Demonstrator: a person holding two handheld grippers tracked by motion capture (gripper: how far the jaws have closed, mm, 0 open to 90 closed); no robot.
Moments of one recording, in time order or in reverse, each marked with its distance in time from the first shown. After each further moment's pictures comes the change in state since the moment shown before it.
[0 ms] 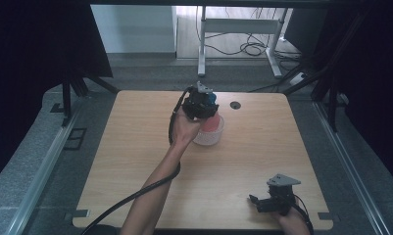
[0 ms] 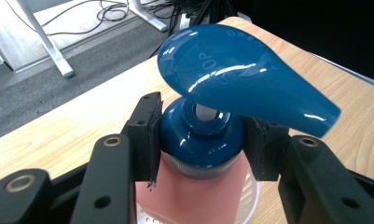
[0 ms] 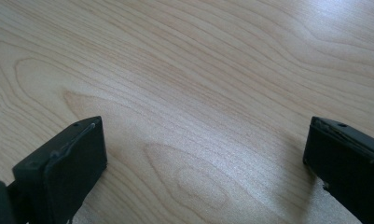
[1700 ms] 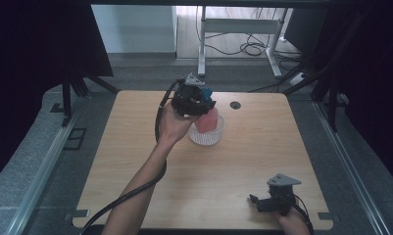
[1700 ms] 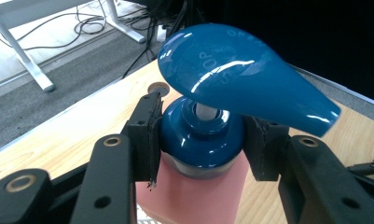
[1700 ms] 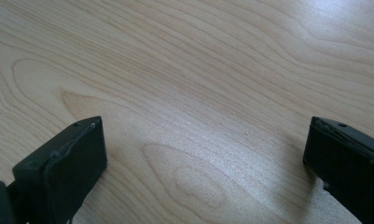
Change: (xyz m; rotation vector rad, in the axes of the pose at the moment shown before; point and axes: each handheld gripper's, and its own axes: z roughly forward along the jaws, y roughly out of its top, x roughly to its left) left arm -0.003 0.023 -0.069 -0.041 -0.094 0.032; right arm 0.000 0.000 0.000 0.001 -0.005 0.007
